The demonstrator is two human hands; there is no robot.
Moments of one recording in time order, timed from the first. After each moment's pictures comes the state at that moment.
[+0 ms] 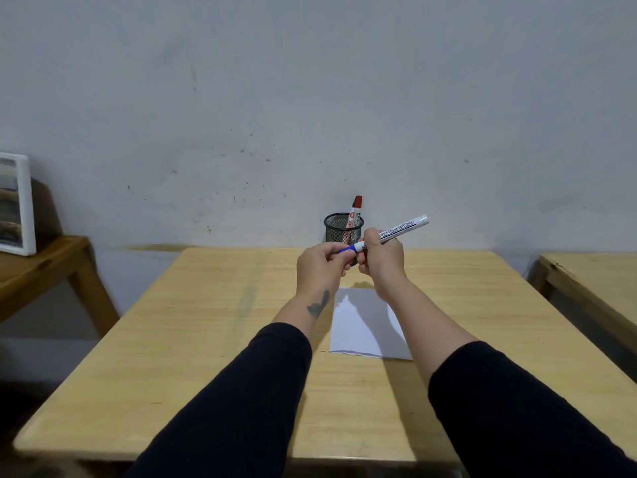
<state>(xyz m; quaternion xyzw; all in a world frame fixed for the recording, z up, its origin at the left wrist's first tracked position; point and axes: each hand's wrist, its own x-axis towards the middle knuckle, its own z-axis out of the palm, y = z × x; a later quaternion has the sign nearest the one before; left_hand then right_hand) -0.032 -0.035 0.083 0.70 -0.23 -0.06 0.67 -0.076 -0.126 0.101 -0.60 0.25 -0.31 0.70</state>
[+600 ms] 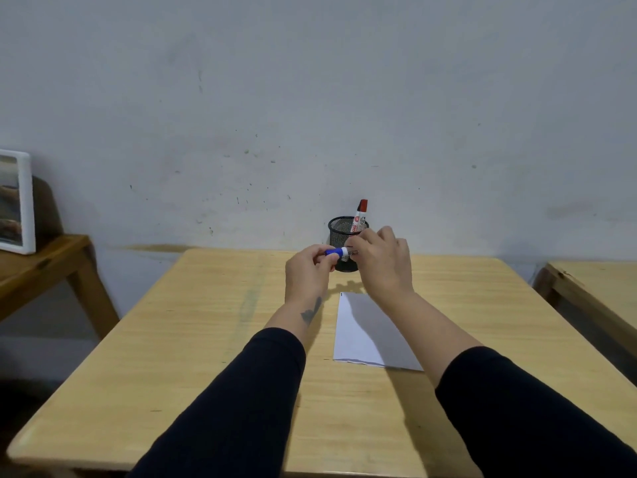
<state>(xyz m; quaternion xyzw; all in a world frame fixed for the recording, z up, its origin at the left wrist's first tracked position) -0.012 -0.021 0.074 0.74 -0.20 0.01 0.64 -0.057 -0.147 0.072 -0.90 0.12 -0.42 -0.06</state>
